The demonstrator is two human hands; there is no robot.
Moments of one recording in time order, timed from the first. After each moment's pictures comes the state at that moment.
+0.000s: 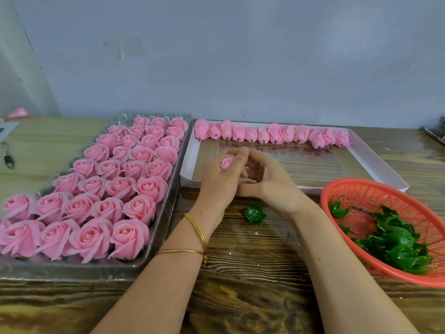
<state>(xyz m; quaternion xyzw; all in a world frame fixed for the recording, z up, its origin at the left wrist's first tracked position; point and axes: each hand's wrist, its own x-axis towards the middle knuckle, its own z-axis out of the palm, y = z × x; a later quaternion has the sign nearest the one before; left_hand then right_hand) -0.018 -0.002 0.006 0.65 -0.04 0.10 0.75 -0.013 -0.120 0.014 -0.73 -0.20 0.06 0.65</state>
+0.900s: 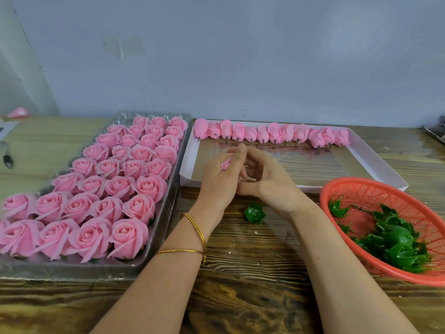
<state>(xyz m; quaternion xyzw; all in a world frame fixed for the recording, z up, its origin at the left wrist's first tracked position) -0.017 -0.004 0.001 0.67 -0.08 0.13 0.73 -0.015 -0.118 0.016 -0.73 -0.19 0.06 0.65</state>
